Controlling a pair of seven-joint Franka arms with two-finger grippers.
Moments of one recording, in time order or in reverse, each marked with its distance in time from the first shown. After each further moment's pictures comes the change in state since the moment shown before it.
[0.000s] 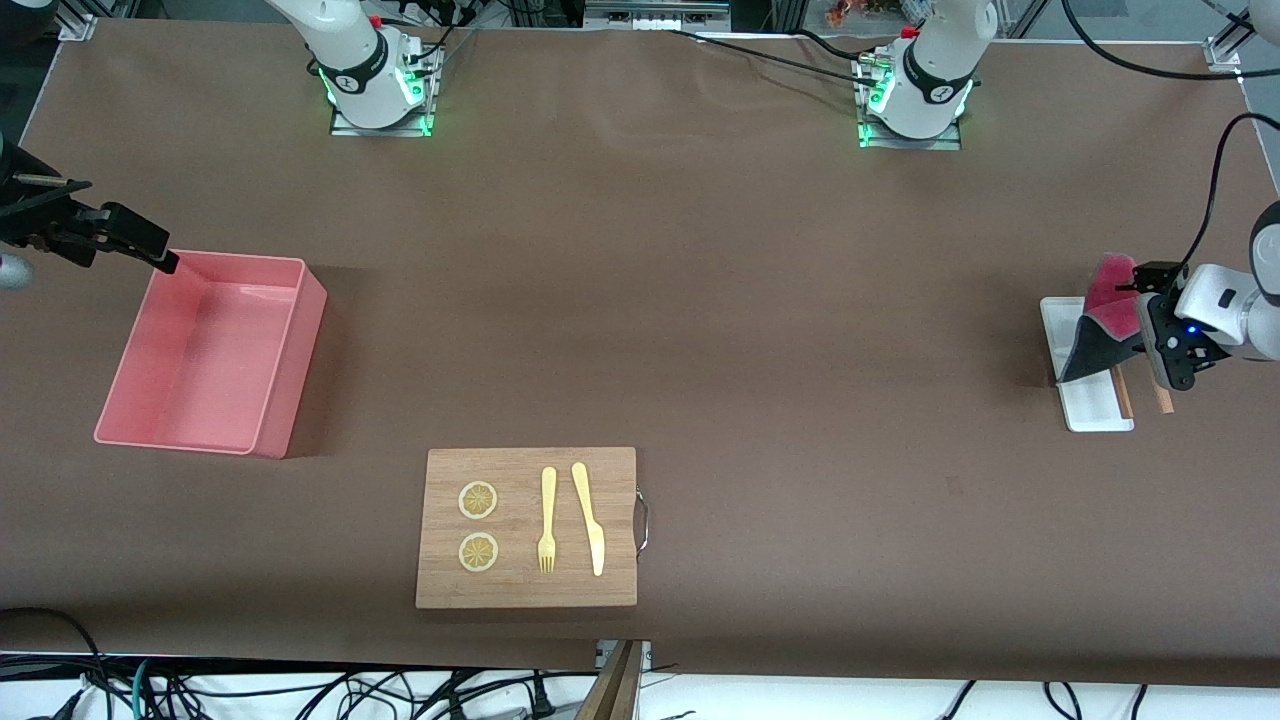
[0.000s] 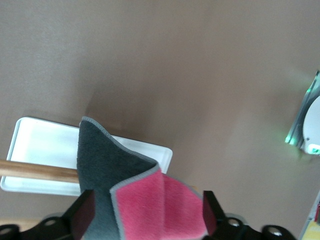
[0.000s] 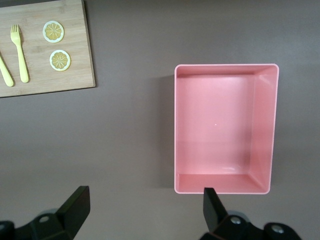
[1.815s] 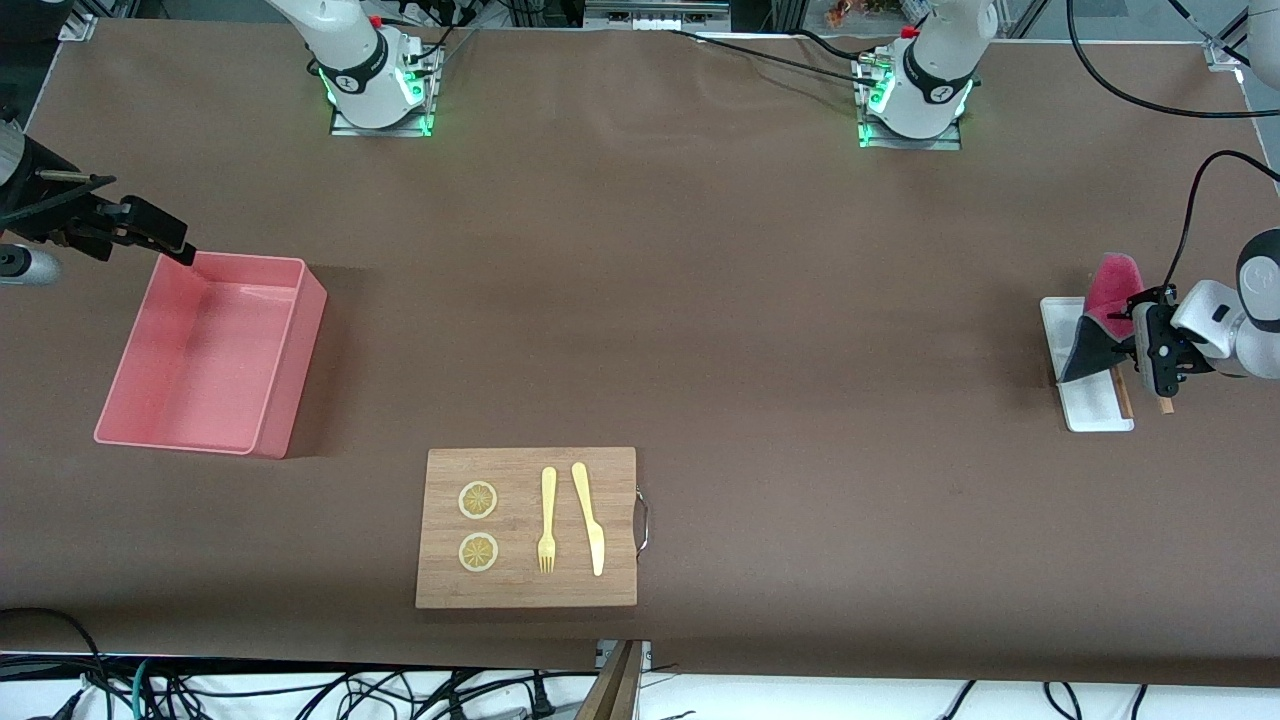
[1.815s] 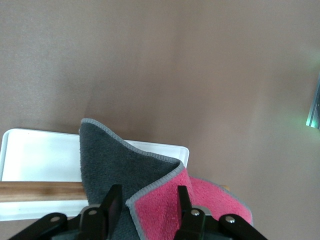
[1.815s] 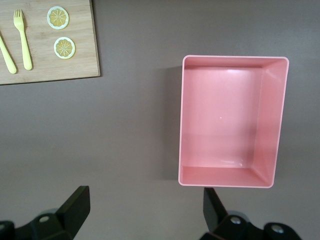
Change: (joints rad) left arm 0.049 0.081 -0.013 0.012 -0.009 0.057 0.134; right arm -0.008 0.000 0.036 0.005 0.000 -0.038 0.001
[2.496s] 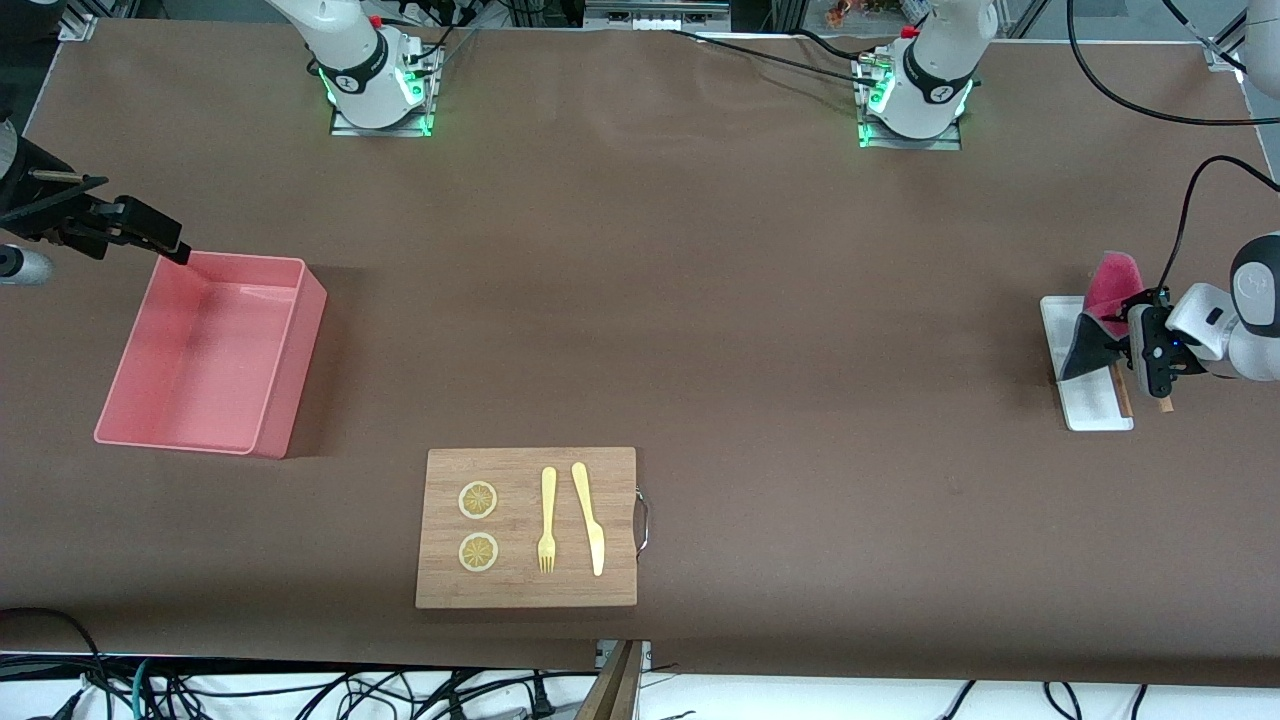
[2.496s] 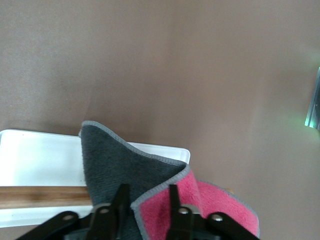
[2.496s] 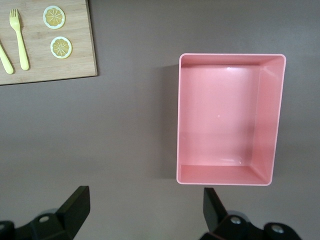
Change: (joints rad) left arm 0.005 0.015 0.000 -0.001 -0.001 -0.008 0.003; right arm -0.003 0.000 -0.007 0.000 0.000 -0.006 0.000
